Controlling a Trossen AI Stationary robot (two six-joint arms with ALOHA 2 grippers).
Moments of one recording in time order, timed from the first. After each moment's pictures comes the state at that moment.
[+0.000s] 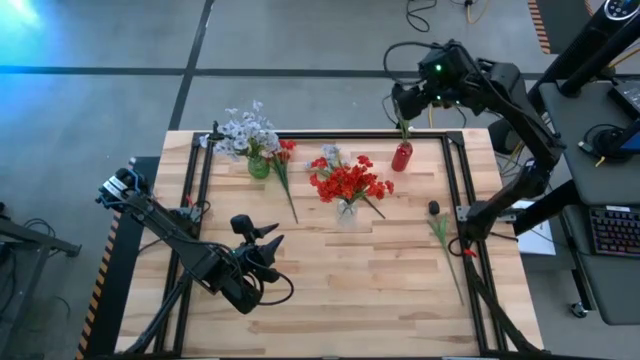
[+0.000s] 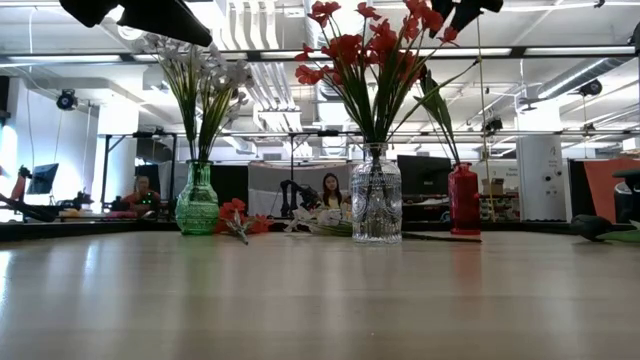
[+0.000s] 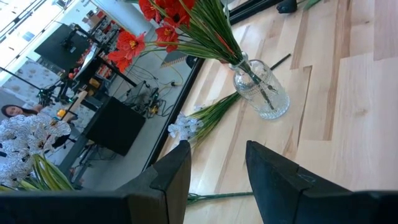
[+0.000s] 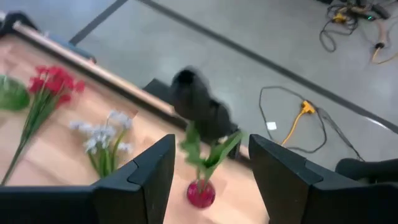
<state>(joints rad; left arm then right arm) -0.68 1.50 1.10 -0.84 -1.21 -0.53 -0.59 1.54 2.12 -1.42 0.37 0.28</state>
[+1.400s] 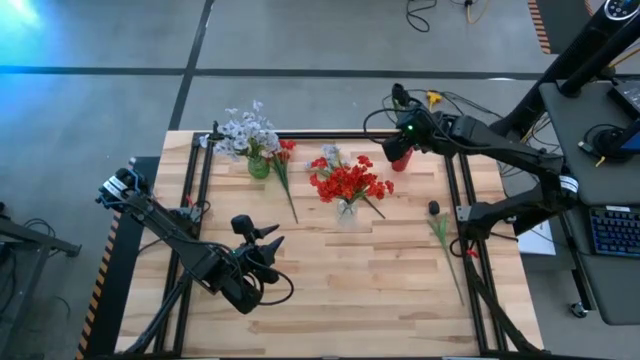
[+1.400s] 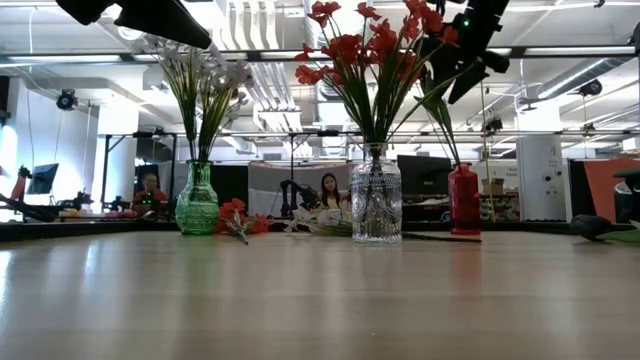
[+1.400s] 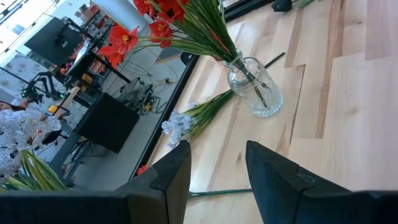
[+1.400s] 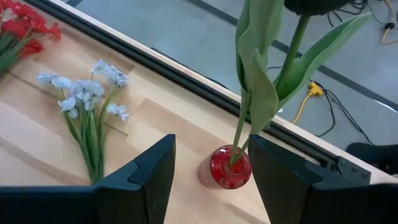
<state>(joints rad) -0.68 1.50 1.10 -0.83 -1.19 -0.55 -0.48 1.29 1.31 -0.95 0.45 0.40</state>
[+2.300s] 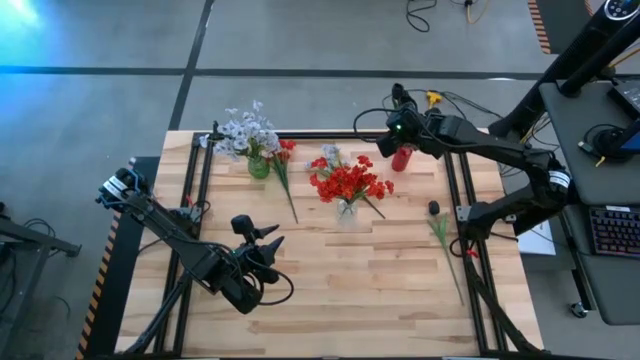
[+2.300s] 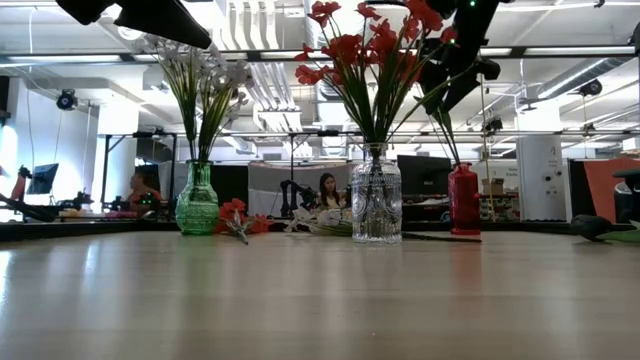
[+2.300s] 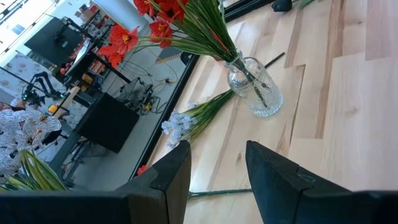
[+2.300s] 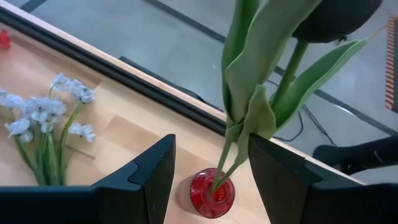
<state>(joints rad) -0.68 1.50 1.10 -0.83 -1.19 -0.55 -0.49 1.37 1.30 -0.88 0.57 0.38</state>
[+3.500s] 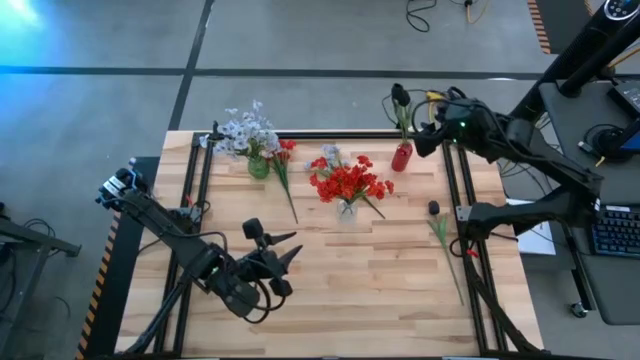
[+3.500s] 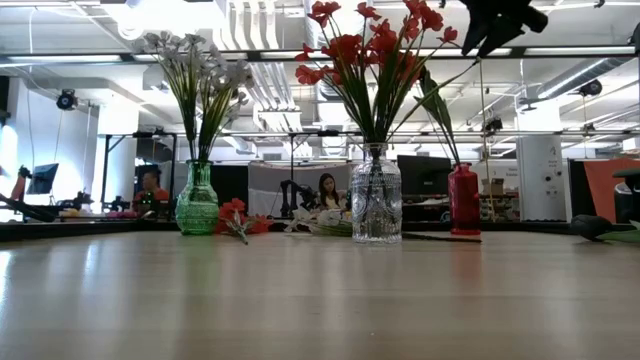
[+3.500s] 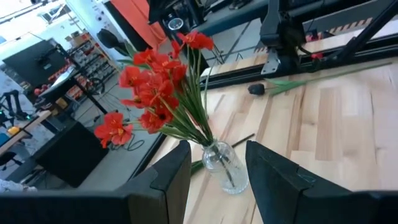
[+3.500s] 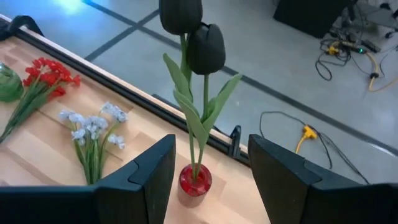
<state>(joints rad) -0.67 1.50 1.22 -0.38 -1.19 -0.19 -0.48 1.03 1.34 -1.00 0.49 0.28</state>
